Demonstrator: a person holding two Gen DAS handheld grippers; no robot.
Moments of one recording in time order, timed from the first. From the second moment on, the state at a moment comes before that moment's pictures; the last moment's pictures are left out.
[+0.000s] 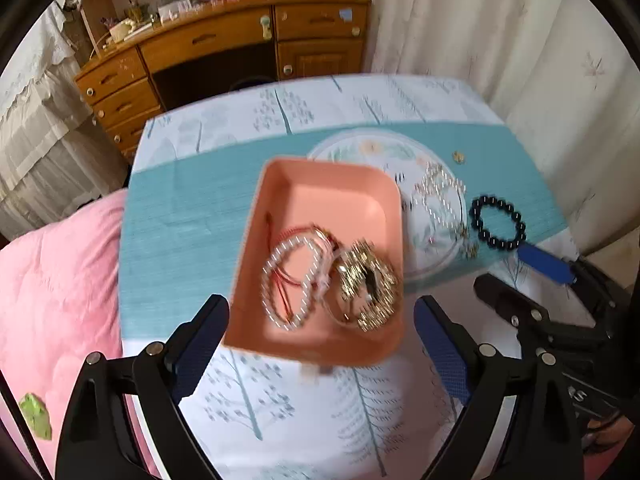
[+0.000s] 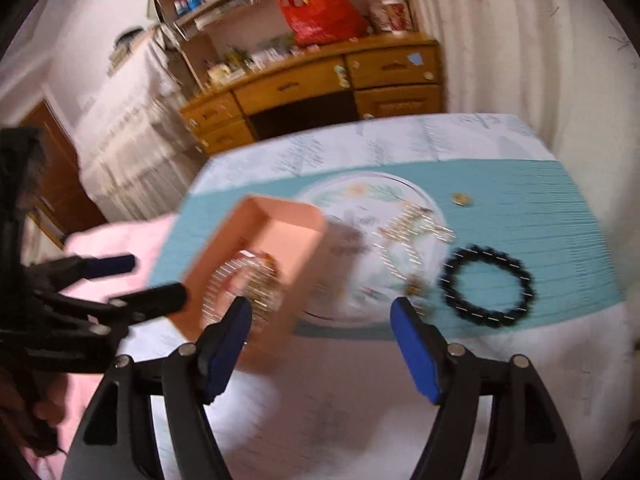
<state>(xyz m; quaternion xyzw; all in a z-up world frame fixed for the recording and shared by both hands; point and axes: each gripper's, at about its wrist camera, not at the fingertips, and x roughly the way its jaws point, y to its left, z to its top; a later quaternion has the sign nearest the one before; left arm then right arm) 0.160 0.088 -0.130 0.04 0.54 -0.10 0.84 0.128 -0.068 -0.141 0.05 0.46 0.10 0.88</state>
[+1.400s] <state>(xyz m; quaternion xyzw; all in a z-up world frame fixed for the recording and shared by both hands) 0.186 -0.072 -0.216 -0.01 0.57 -0.08 0.82 0.145 -0.168 -0.202 -0.35 0.38 0.32 0.79</state>
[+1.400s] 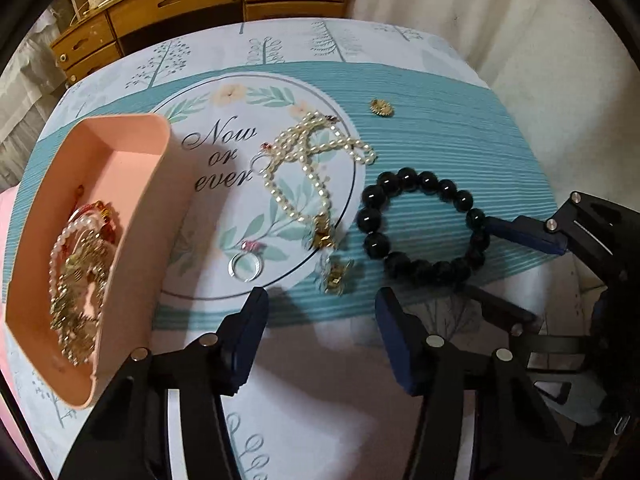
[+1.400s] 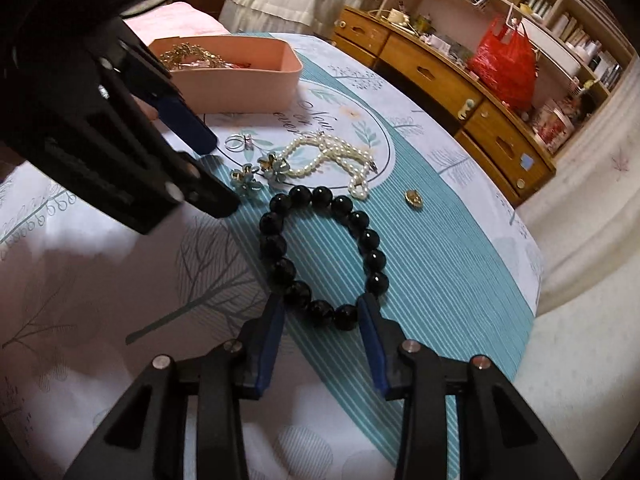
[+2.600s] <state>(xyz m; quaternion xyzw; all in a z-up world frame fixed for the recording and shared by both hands) 0.160 -0.034 -0.170 -0.03 0.50 -0.08 0.86 0.179 -0.169 -0.181 -0.01 0.50 0.34 0.80</state>
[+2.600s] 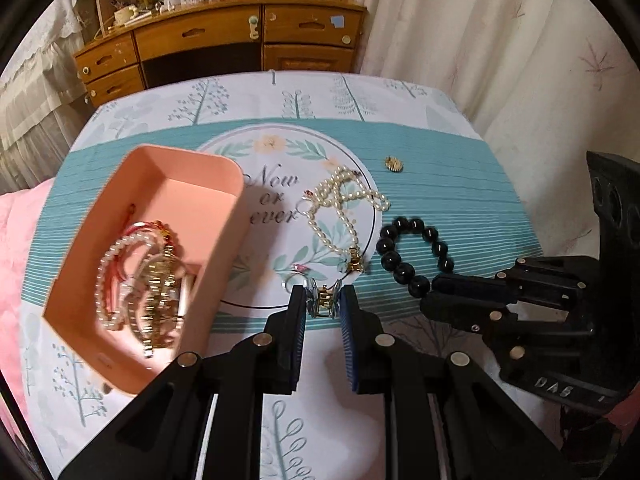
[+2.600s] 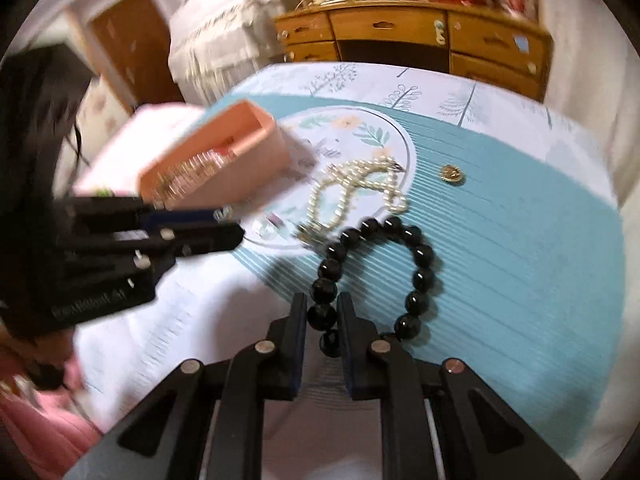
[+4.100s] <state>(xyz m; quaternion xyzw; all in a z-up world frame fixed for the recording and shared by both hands) 0.133 0.148 -0.154 -0.07 0.48 -0.04 0.87 0.186 -0.005 -0.133 0.20 0.44 0.37 0.80</state>
